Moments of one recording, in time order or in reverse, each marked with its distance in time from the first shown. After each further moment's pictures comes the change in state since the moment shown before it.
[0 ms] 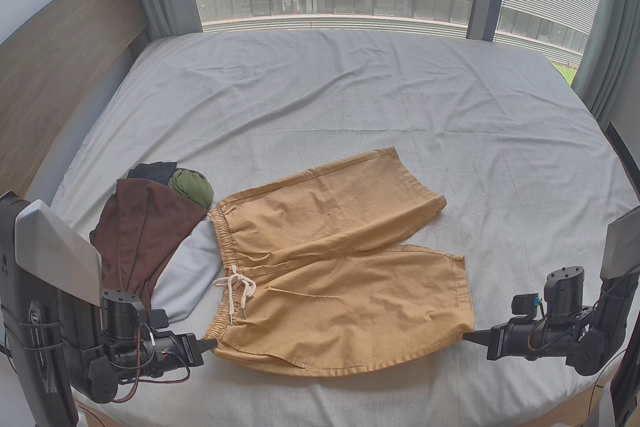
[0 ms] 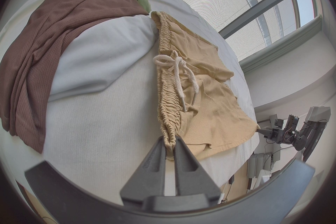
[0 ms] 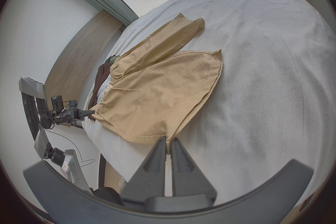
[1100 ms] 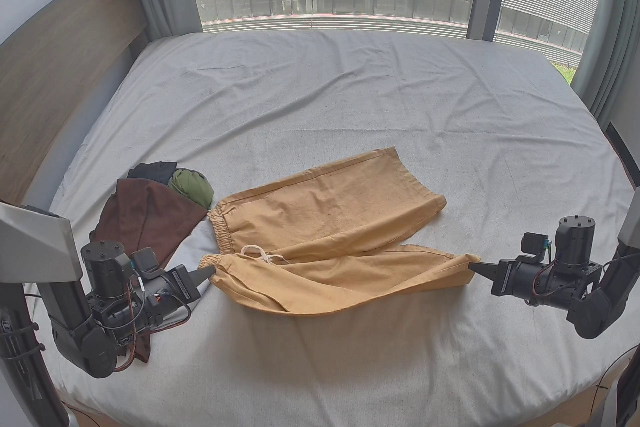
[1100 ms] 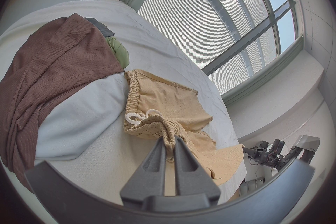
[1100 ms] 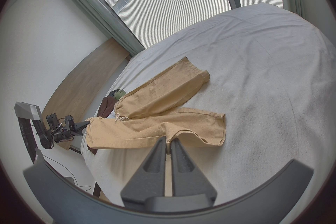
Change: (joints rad) left arm -0.004 -0.178 -0.210 0.001 0.046 -0.175; right arm -0.064 -0.113 -0.272 0.100 0.000 0.050
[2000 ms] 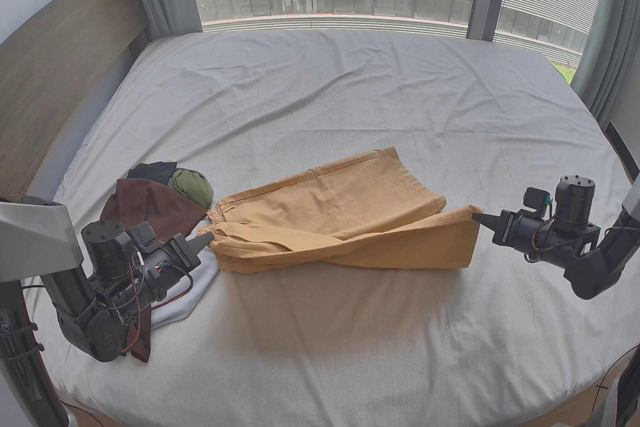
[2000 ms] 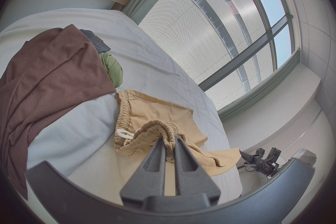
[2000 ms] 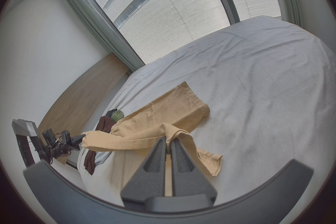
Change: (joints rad) left arm 0.000 -0.008 -0.127 -0.001 0.060 -0.091; right arm -0.050 -0.001 -0.263 0.131 0.000 0.032
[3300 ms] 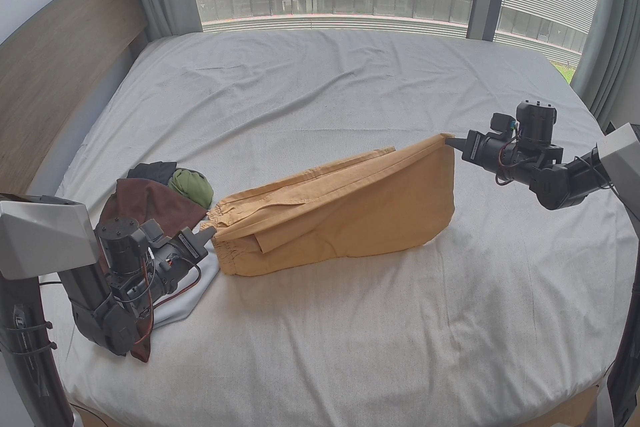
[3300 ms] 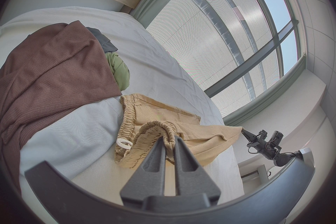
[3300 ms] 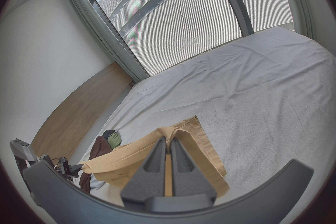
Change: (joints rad) left arm 0.001 0.090 -0.099 0.001 0.079 -0.038; right arm 0.009 0.214 -0.782 0.460 0.000 0.004
